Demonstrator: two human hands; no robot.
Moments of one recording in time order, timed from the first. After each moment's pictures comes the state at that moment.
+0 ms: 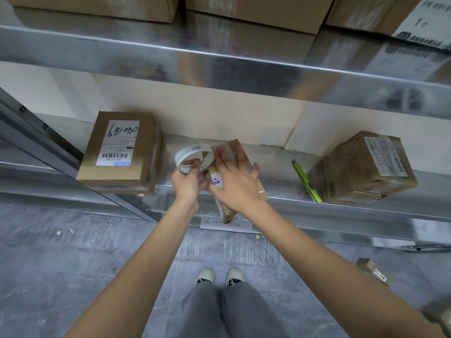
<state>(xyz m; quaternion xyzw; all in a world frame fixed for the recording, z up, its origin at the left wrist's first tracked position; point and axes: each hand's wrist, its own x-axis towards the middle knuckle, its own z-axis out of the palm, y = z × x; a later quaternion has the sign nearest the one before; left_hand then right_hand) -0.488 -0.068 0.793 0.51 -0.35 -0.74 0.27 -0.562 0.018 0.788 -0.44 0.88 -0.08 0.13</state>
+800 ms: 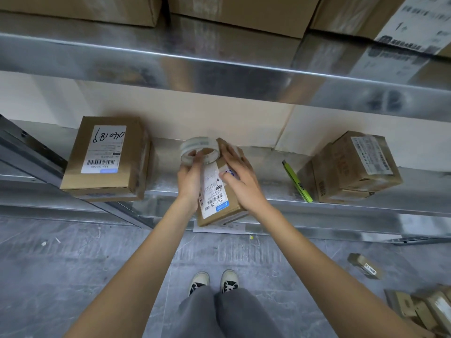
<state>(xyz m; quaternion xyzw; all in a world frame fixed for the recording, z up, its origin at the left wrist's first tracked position) -0.514 -0.069 0.775 0.48 -0.45 -0.73 0.19 -0.589 0.040 0.790 -0.35 0.81 -0.41 0.22</state>
